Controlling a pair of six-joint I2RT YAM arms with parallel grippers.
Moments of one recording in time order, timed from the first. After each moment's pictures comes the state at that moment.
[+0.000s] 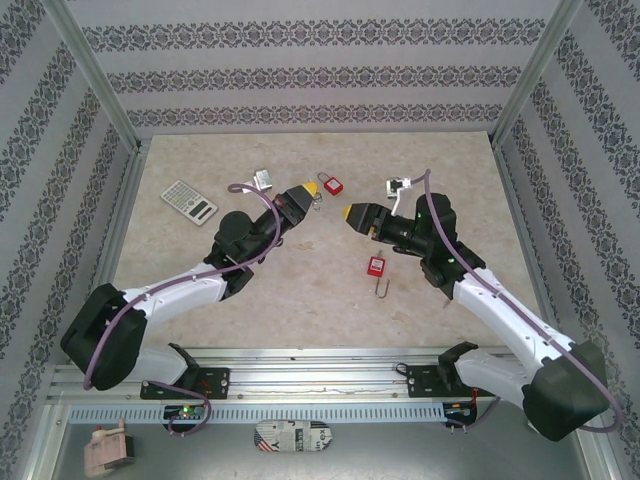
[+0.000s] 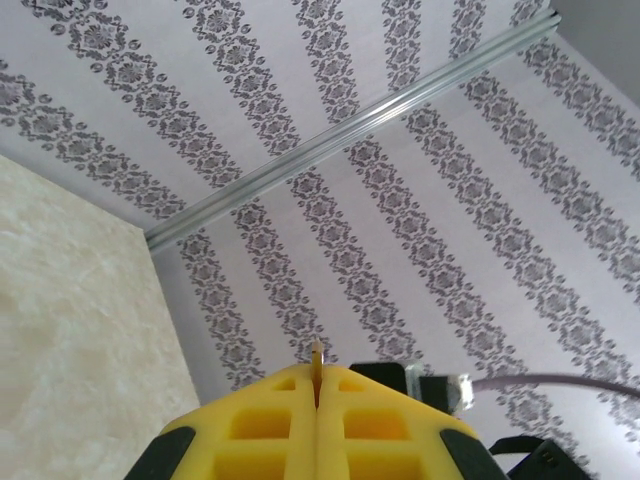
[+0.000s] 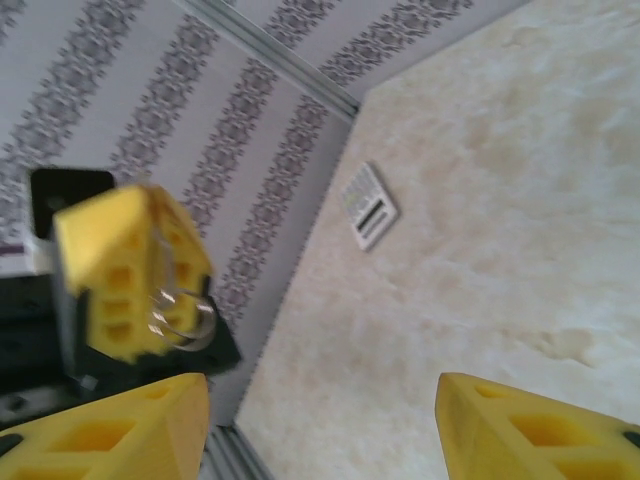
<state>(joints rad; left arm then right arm) -0.63 1.38 0.71 0.88 0.10 -1.10 0.44 1.09 0.75 0.12 -0.53 0.87</state>
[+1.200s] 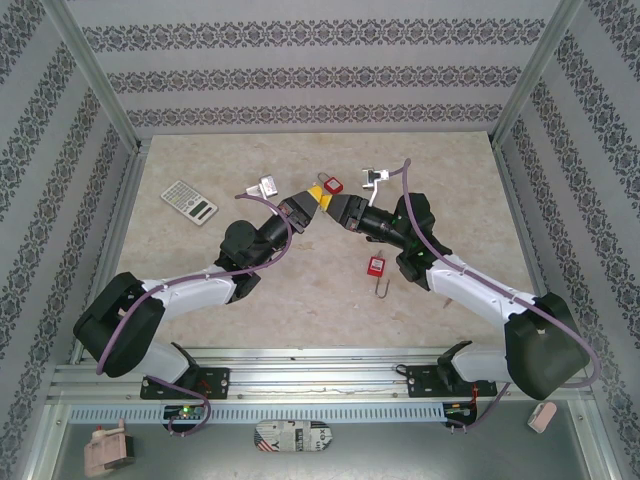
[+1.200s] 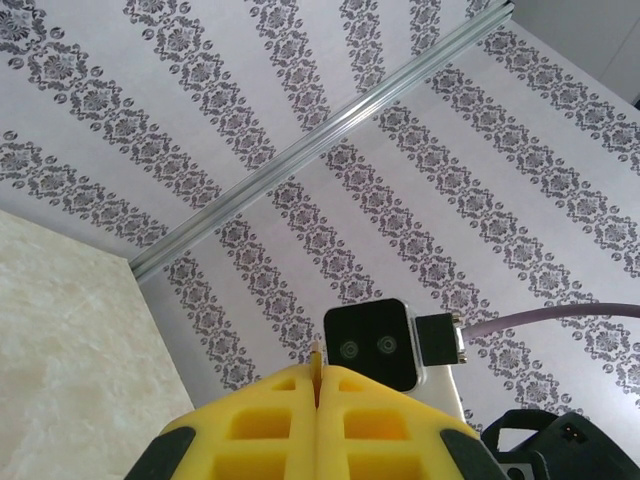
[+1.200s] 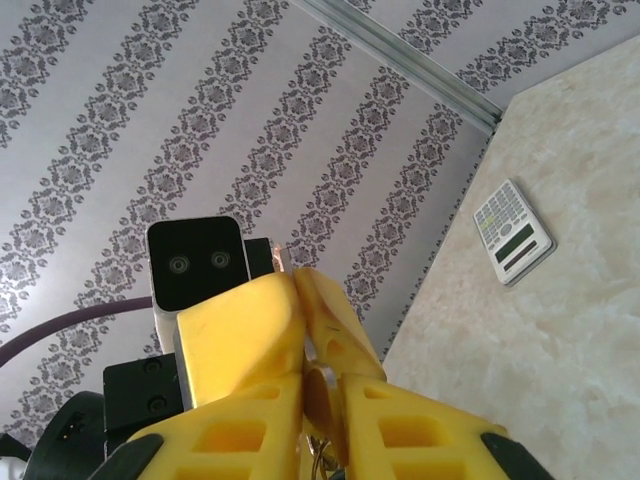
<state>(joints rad) -0.67 1.46 0.68 1.08 0.07 -1.01 0.54 1.30 0.74 0.62 -0.57 1.08</state>
